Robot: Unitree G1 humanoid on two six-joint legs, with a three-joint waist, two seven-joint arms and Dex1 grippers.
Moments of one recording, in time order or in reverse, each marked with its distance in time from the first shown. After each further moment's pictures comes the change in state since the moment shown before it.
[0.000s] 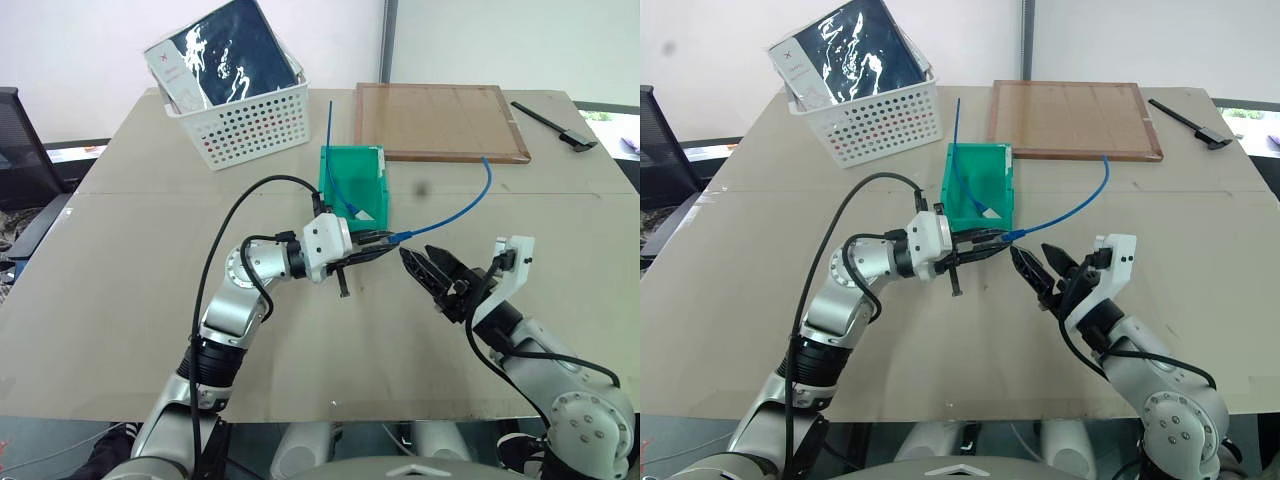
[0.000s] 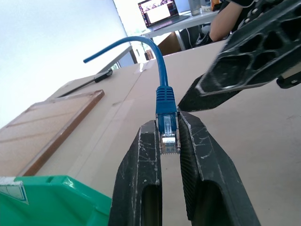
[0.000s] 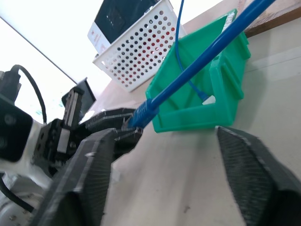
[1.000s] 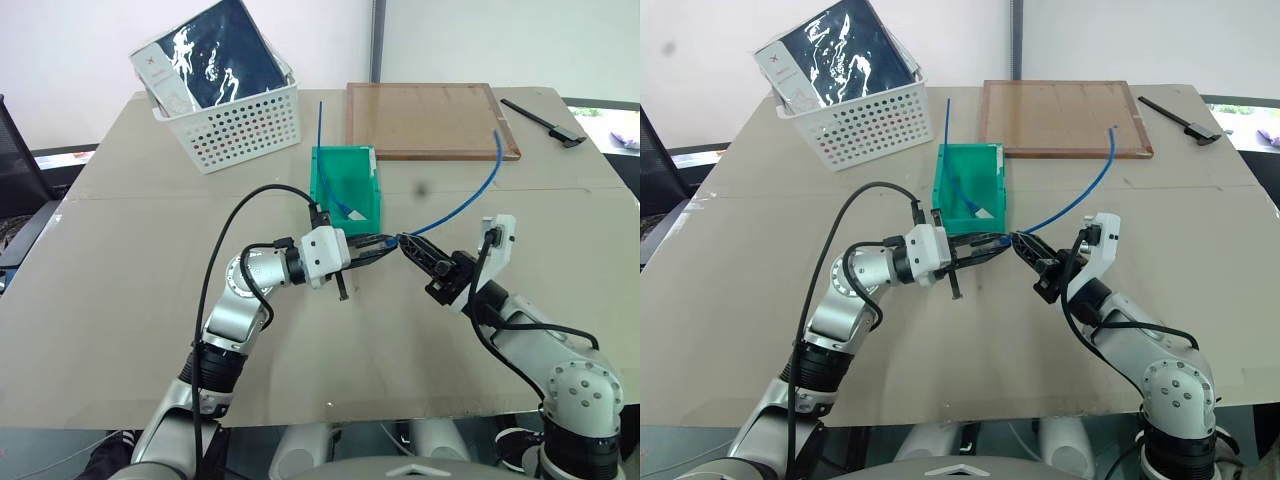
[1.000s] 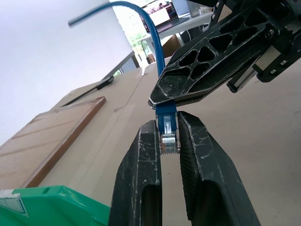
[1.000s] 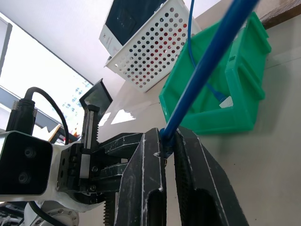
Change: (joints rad) left arm 0.026 -0.004 -0.004 0.046 0.028 -0.111 0.018; right arm -0.096 -0.141 0.092 0.117 0.218 -0.097 -0.120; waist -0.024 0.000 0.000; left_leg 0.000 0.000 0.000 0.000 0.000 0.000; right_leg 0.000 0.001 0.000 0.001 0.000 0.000
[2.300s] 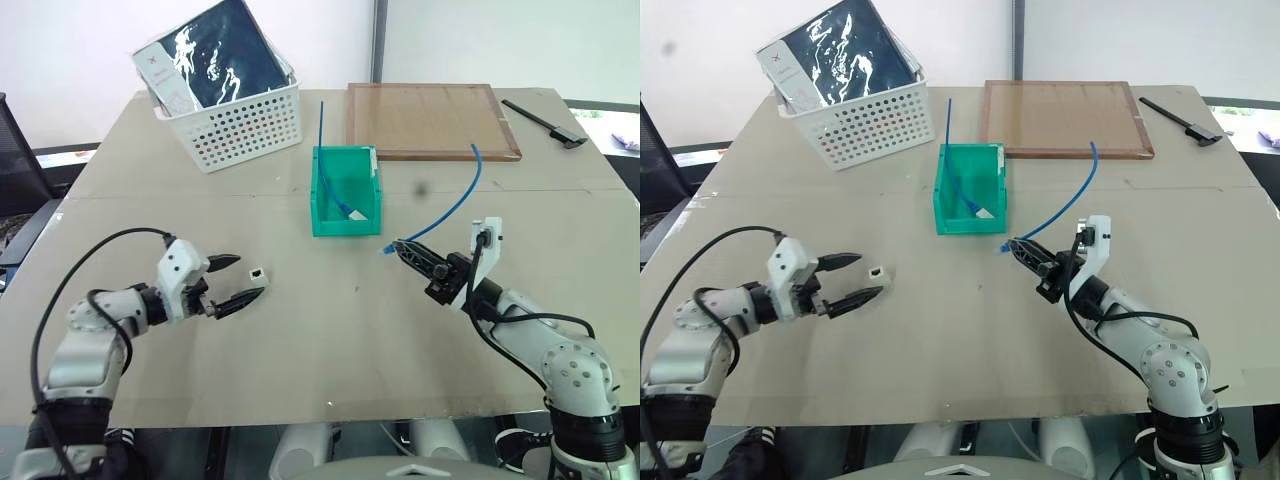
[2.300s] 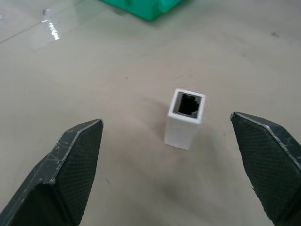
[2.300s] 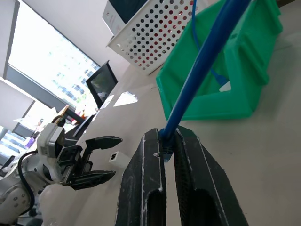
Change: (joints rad) left arm 0.272 0.396 0.368 0.184 -0.155 0.314 -0.143; right arm -0.020 -0.101 0.042 0.147 -0.045 -0.061 0.181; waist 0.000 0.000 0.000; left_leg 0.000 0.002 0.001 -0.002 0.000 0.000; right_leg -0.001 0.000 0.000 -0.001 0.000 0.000
